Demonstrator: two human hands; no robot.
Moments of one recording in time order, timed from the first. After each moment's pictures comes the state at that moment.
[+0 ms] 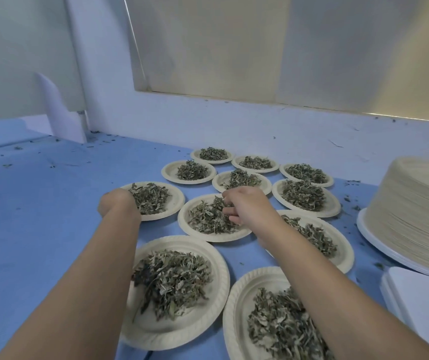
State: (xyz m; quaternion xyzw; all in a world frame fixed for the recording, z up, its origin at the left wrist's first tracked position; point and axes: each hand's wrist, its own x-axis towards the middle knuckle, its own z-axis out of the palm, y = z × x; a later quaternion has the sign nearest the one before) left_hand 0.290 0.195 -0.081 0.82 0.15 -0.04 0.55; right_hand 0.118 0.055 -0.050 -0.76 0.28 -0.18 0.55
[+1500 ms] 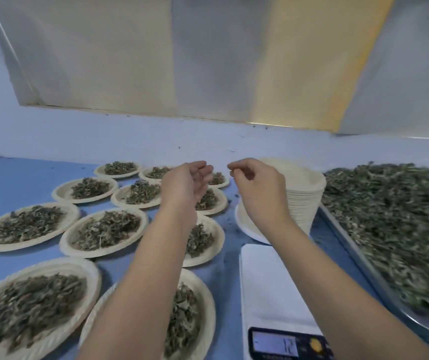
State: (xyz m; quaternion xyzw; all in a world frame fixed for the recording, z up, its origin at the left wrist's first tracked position) left_hand 0.041 0.026 0.014 0.49 -0.16 -0.32 0.80; right_hand -0.056 -0.044 0.002 -0.78 0.27 -0.49 0.27
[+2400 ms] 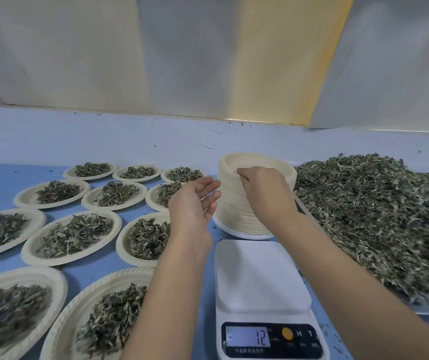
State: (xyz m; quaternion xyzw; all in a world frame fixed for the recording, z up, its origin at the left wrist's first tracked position) left_hand -0.017 0.011 -0.006 0.45 -0.13 -0.37 0.80; right_hand -0.095 -0.098 -0.006 -0.88 0.36 -0.30 -0.05
